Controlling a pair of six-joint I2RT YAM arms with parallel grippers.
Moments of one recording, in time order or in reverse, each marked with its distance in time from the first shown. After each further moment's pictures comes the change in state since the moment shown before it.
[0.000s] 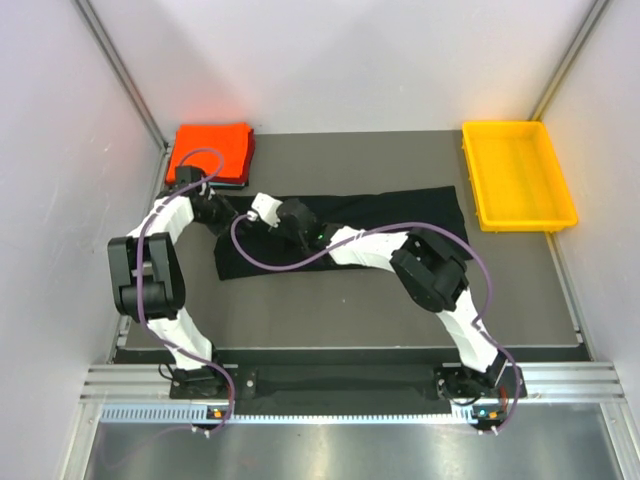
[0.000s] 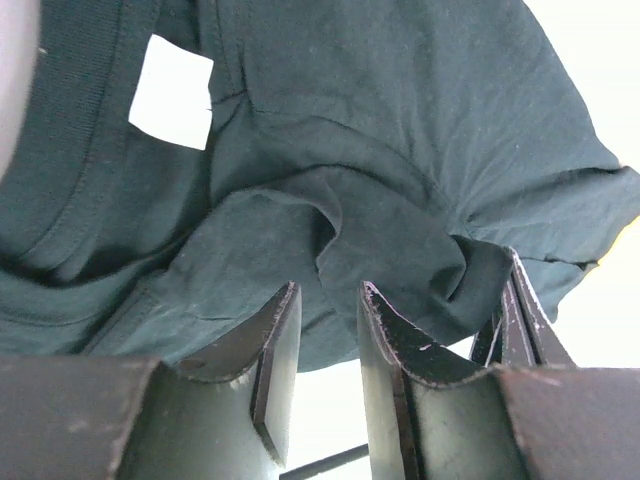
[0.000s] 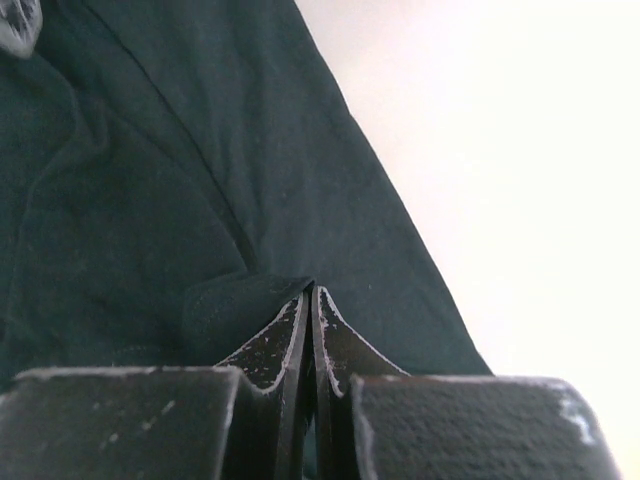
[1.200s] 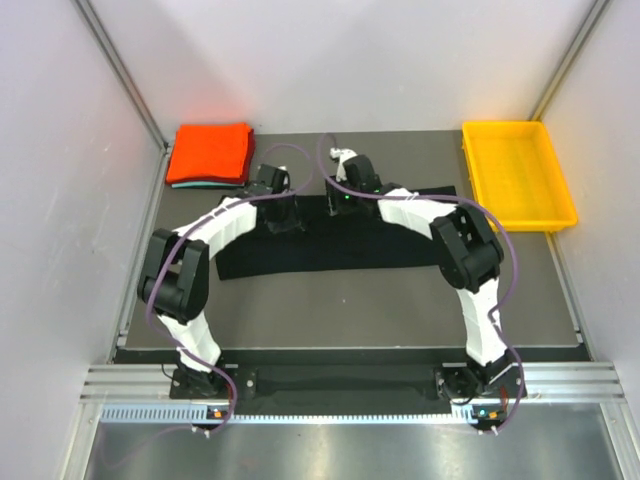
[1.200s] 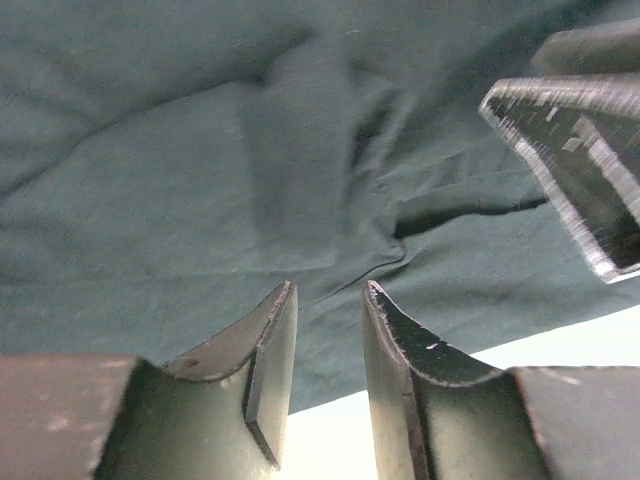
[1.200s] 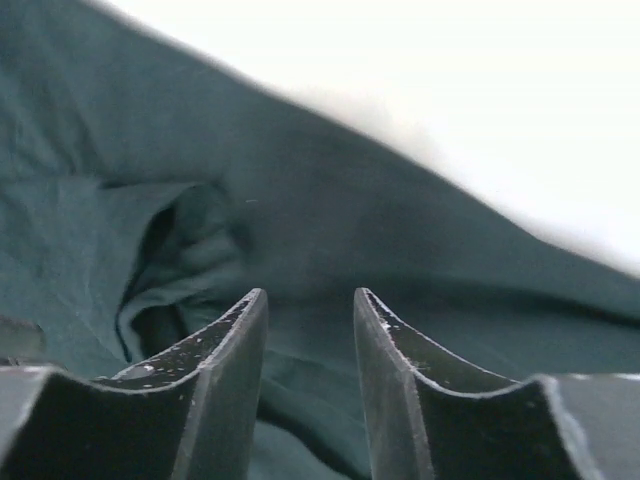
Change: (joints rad) left arm -0.462 0.032 0.028 0.146 -0.279 0.117; right arm -0.348 -0.063 -0.019 -0.202 -0.469 0.698
